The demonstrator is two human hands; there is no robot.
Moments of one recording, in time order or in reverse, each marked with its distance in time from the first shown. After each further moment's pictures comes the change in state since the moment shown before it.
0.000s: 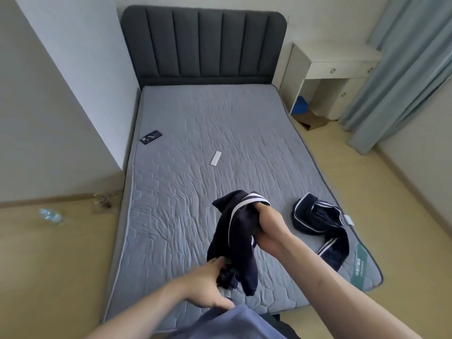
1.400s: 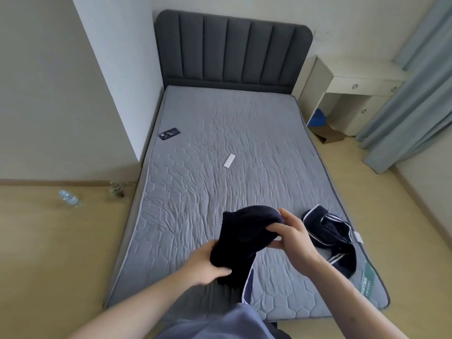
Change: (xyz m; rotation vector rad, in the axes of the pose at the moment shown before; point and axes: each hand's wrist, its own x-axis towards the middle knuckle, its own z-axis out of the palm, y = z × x) left_hand 0.016 -0.051 0.018 -0.271 0.401 -0.195; right_hand -0.030 0.008 -0.047 -0.550 -0.274 -0.291
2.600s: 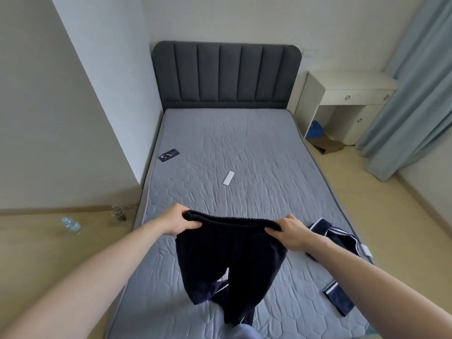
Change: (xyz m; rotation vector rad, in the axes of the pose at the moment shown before) left_hand 0.065 0.062 -0.159 0.151 0.058 0.063; right_hand 0.091 -0.007 -0.075 -1.197 -0.153 0.030
